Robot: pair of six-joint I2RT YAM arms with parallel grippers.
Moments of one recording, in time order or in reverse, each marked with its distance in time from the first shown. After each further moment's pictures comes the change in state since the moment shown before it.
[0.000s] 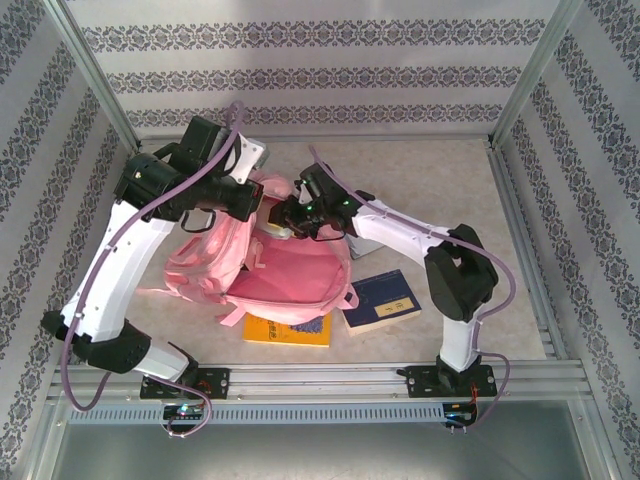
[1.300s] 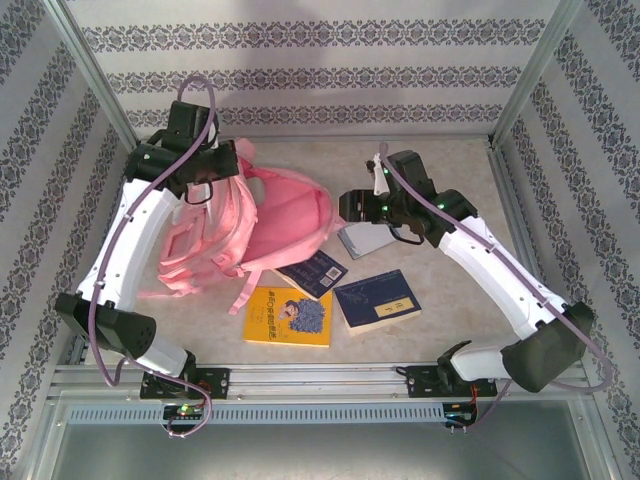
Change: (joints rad) left arm 0.294 0.042 -0.236 0.402 -0.048 -0.359; right arm -0.161 -0.573 -0.158 -0.467 0.342 -0.630
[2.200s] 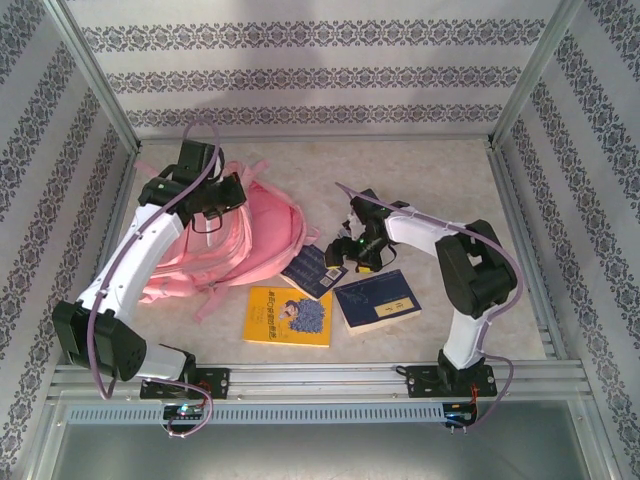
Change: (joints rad) left arm -0.006 -0.121 -0.396 0.170 0.127 -0.190; right arm -0.069 0.520 -0.164 0.082 -0.333 0.019
